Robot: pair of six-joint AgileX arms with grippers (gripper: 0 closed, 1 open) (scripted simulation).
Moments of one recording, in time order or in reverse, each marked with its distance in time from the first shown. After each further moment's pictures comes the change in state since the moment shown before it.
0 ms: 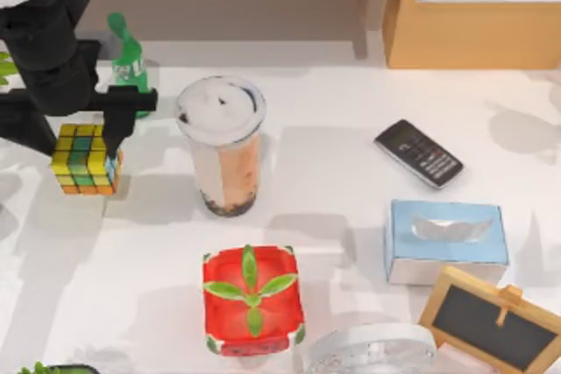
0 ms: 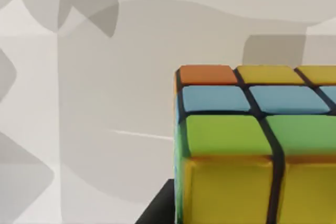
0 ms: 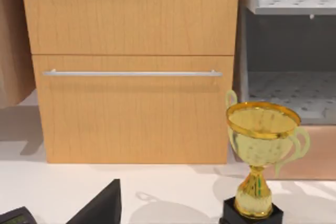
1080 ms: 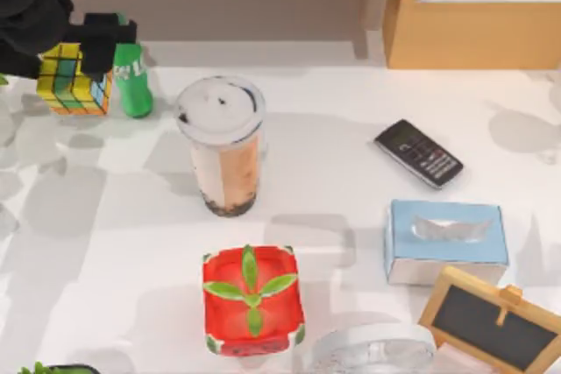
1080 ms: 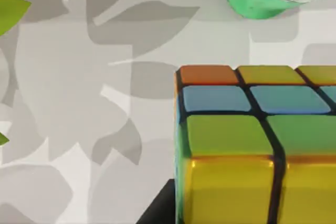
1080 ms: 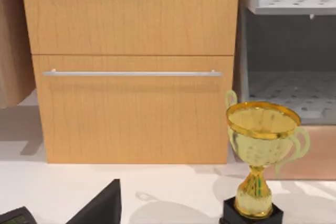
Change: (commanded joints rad) left arm 0.039 -0.111 0.052 0.127 0.018 0.098; right arm 0.000 0.000 0.000 0.000 0.000 0.000
